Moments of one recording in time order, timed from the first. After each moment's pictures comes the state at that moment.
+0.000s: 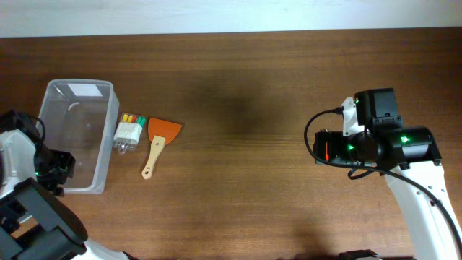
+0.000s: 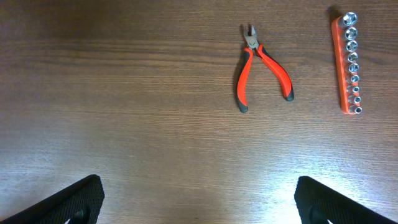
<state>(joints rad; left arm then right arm) 0.61 1.82 1.33 -1.16 -0.15 -0.77 0.08 1.26 1.23 -1.18 -0.08 0.10</state>
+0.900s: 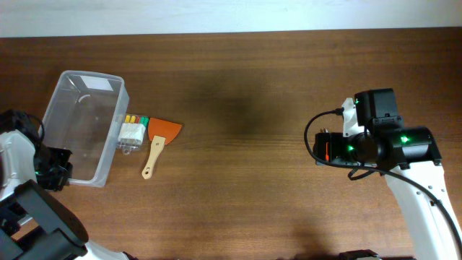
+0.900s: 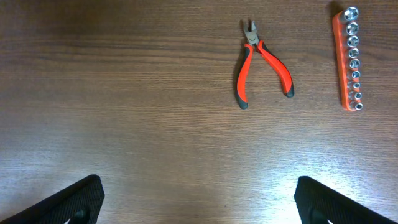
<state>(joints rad) 0.62 1.80 1.33 -1.15 -0.10 -0.78 0.08 1.26 1.23 -1.19 -0.08 0.10</state>
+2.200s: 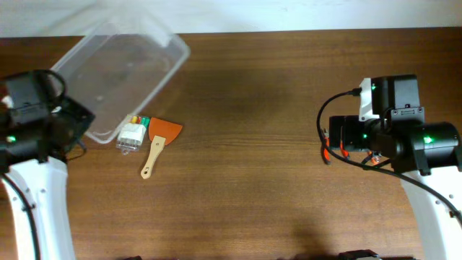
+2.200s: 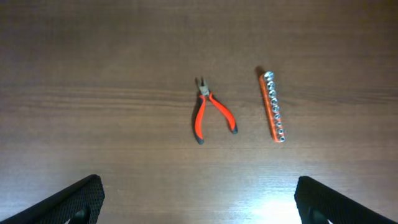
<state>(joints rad) 0.22 1.34 1.46 -1.06 -0.08 -0.59 0.08 1.26 1.43 -1.24 0.09 0.07</state>
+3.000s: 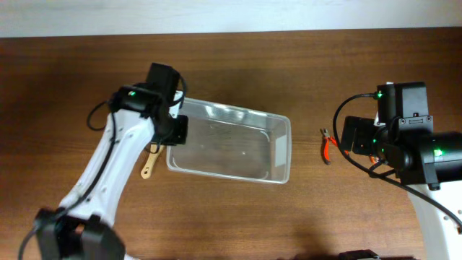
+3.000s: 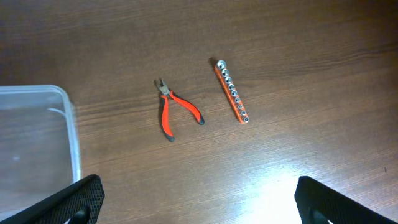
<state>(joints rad) -0.27 1.69 1.46 -1.18 -0.02 -0.14 0.08 1.21 1.44 -1.29 0.25 0.24</state>
